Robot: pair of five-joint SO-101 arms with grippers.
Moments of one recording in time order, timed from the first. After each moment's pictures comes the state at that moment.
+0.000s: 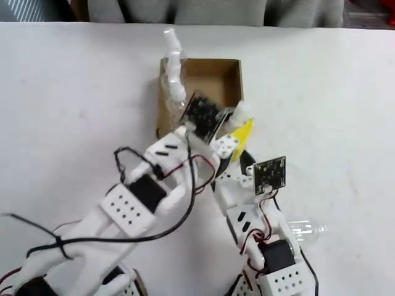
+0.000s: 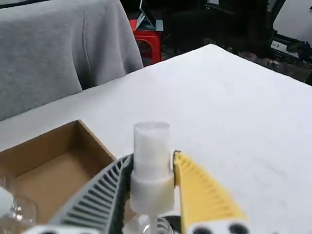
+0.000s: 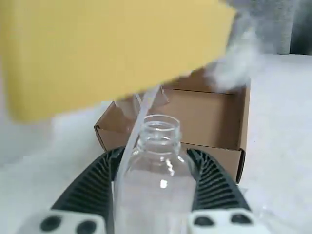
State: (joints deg) left arm 37.3 -37.5 50.1 15.4 5.8; right arm -22.2 -102.7 96.4 30.9 -5.8
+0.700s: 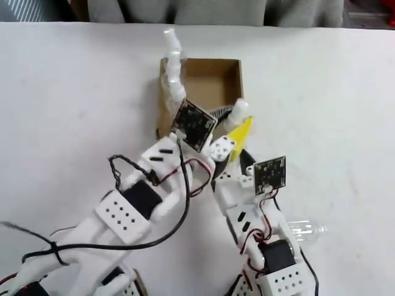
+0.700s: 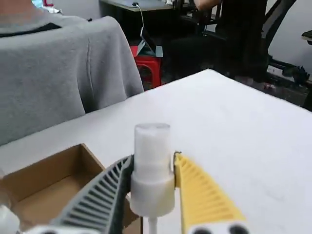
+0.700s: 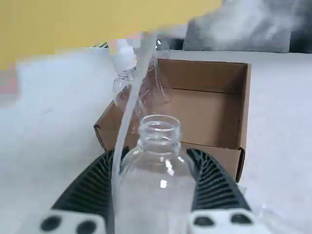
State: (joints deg) left arm 37.4 -39.6 47.8 12.4 5.8; right arm -22.1 -102.7 96.4 31.3 -5.9
